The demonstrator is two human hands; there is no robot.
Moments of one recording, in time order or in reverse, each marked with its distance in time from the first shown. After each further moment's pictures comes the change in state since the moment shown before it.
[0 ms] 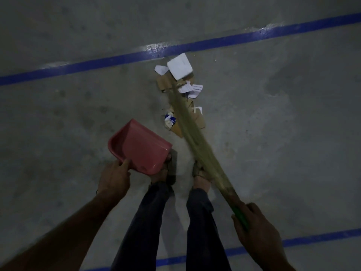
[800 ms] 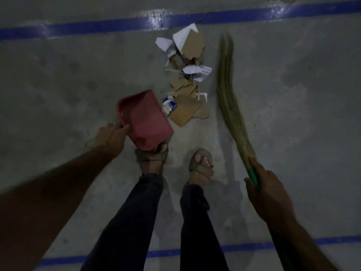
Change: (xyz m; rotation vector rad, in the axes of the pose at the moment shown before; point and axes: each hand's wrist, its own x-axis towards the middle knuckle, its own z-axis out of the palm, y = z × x) left_hand 0.126 -0.019 0.048 0.223 -0.057 0.083; right_hand 0.113 0.016 -0.015 -0.037 0.098 0.031
